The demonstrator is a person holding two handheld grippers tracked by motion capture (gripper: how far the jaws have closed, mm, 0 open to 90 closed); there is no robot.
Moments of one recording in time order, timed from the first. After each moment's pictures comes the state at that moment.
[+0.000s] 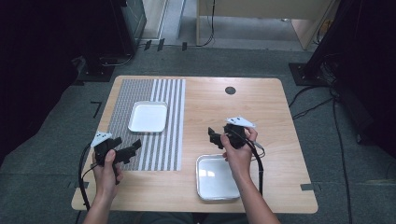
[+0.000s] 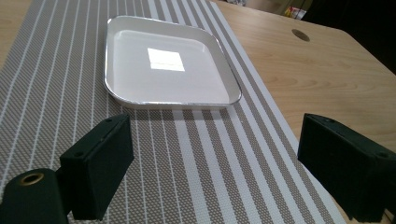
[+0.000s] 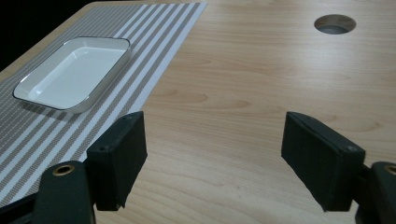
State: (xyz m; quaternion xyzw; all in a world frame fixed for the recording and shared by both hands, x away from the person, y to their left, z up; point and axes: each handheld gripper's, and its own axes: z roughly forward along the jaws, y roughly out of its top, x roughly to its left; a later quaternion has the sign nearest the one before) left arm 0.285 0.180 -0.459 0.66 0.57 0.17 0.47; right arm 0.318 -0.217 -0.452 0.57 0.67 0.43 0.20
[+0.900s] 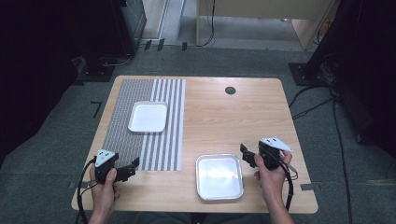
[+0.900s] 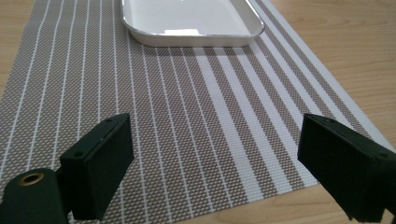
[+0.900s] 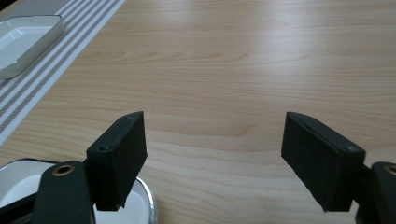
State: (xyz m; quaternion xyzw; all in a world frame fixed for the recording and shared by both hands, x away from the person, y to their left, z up) left arm 0.247 0.188 -0.492 0.69 0.56 0.20 0.41; right arm 0.256 -0.311 -0.477 0.61 0.64 0.41 0.23
